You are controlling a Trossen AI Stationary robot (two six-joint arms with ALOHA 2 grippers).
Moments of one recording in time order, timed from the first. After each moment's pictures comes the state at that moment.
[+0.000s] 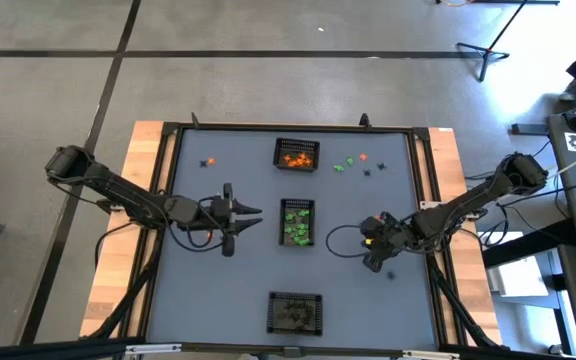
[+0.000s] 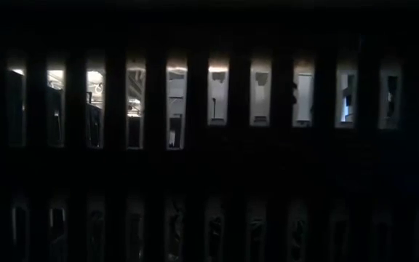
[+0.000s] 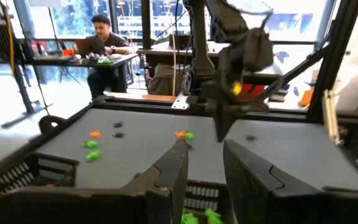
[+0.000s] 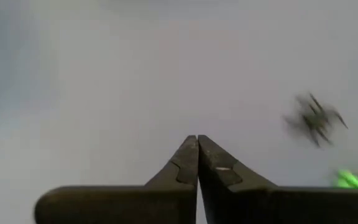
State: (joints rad) left arm -0.29 1.15 0.39 0.71 -0.45 -0.05; right arm 0.47 1.20 0.55 -0.47 0.24 0.88
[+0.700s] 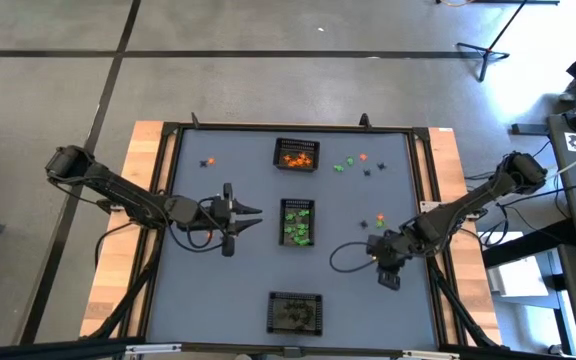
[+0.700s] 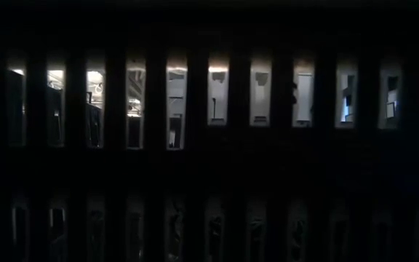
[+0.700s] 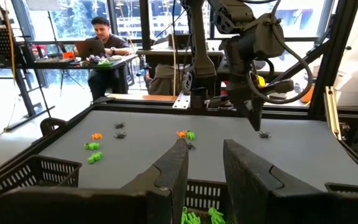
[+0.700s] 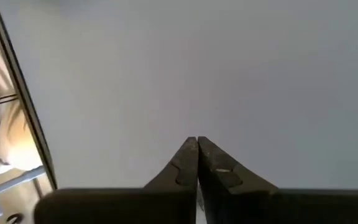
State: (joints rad) left arm -0.30 1.15 0.39 0.71 -0.45 -0.03; right arm 0.53 1.20 0.62 -0.57 -0.20 0.90
